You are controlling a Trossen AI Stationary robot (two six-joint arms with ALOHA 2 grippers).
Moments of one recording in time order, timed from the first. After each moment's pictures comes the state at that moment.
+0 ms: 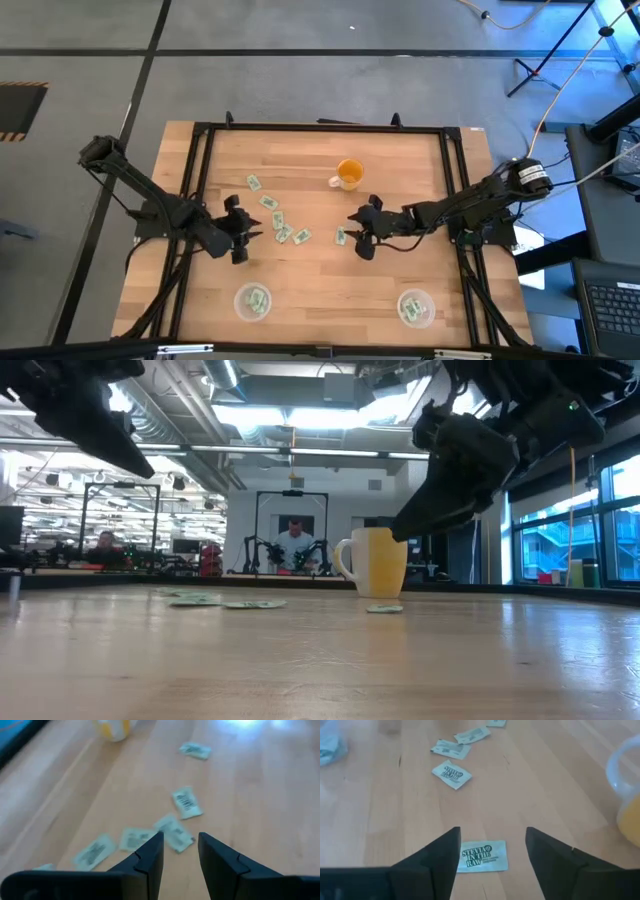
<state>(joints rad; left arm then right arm) -0.56 0.97 0.57 -0.48 -0.63 -0.59 0.22 1.53 0.62 0.25 0.34 0.37</state>
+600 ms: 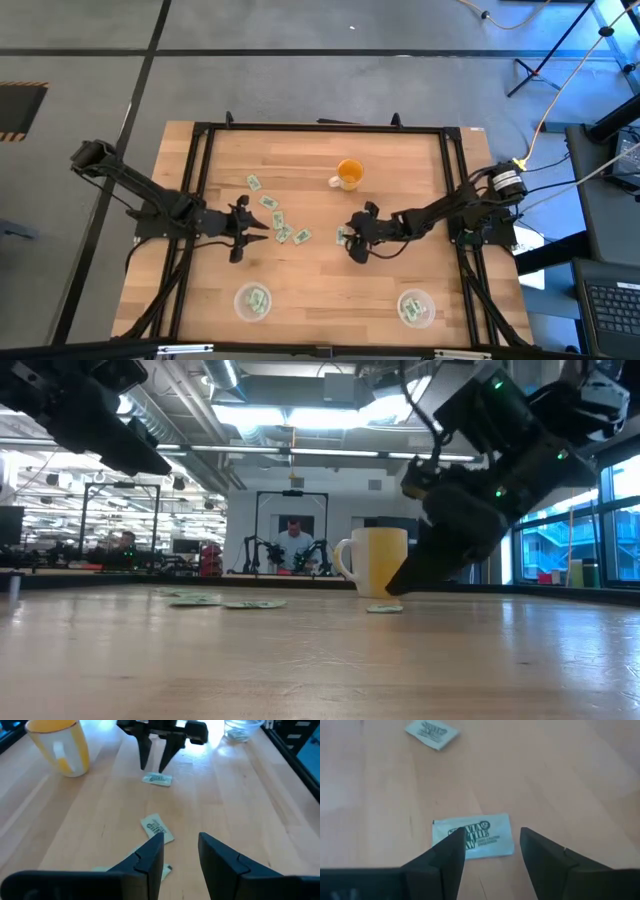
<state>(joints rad) -0.42 0.85 0.37 -0.06 -0.39 -0.28 0.22 1.75 0.63 0.35 0.35 0.43</state>
